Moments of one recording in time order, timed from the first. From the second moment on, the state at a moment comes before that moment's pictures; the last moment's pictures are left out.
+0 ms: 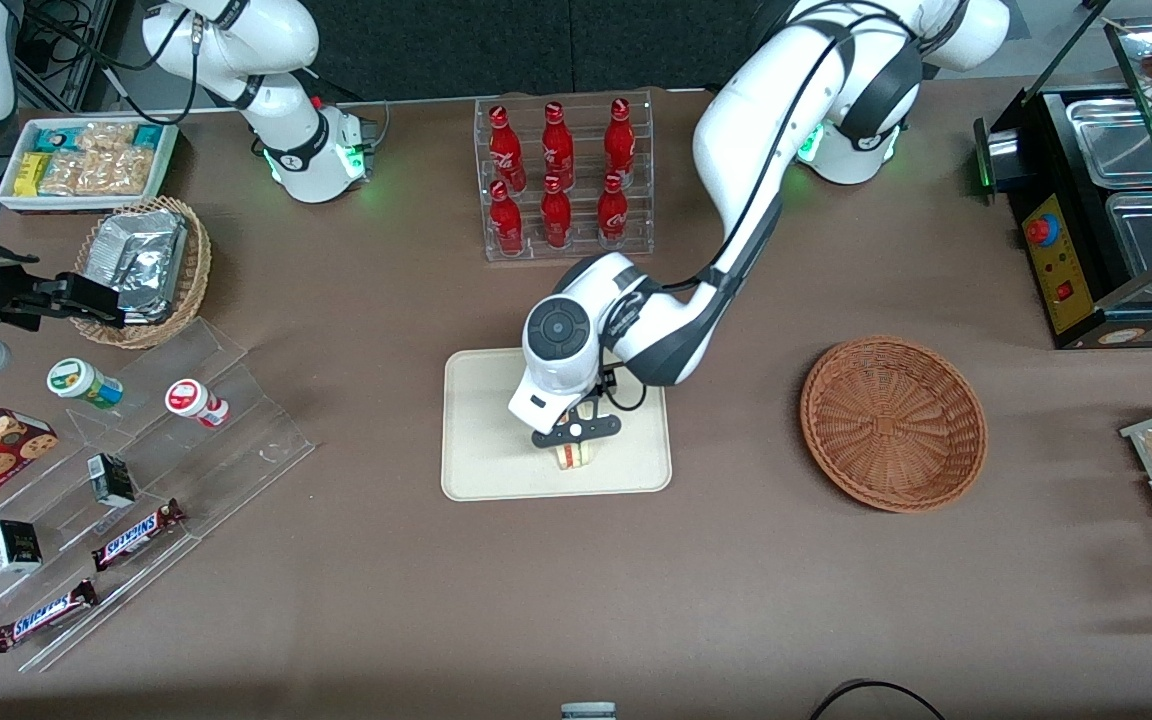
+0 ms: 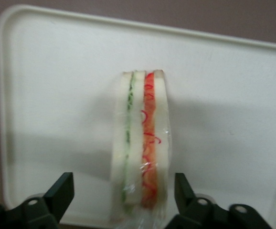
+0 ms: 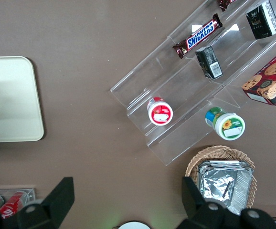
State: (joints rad) arm -0.70 0.90 -0.10 -1.09 0.00 1.93 -0.96
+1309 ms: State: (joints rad) arm 0.01 0.10 -0.09 -2.07 -0.08 2.06 0.02
